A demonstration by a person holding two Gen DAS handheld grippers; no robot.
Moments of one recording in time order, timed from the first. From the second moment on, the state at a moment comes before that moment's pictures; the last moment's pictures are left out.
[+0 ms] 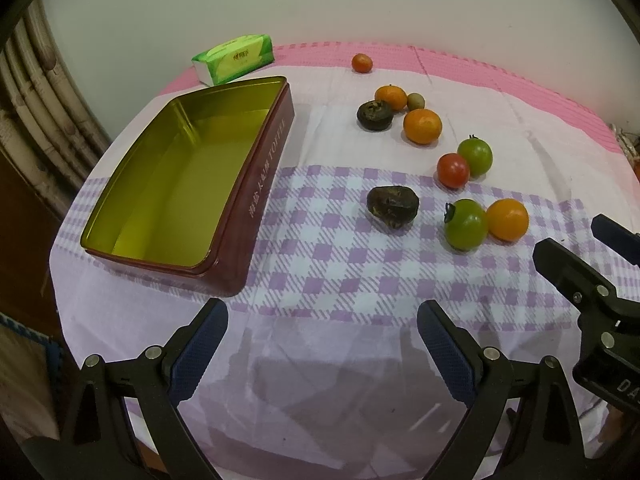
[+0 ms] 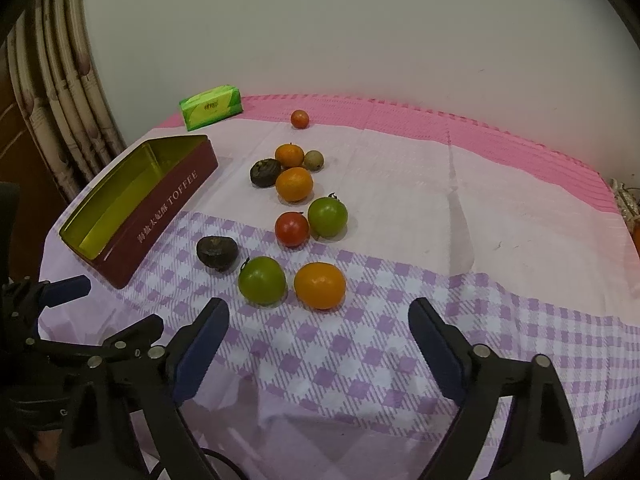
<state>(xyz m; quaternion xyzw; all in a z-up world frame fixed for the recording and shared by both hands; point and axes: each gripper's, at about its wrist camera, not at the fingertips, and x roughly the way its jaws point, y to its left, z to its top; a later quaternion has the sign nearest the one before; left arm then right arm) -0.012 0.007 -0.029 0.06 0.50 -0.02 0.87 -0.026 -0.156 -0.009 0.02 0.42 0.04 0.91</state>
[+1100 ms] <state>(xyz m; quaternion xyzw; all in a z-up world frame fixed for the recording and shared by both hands) 0.034 0.003 -0.038 0.05 0.51 -0.06 0.86 0.033 -0.156 -0.062 0.02 0.48 0.05 0.88</state>
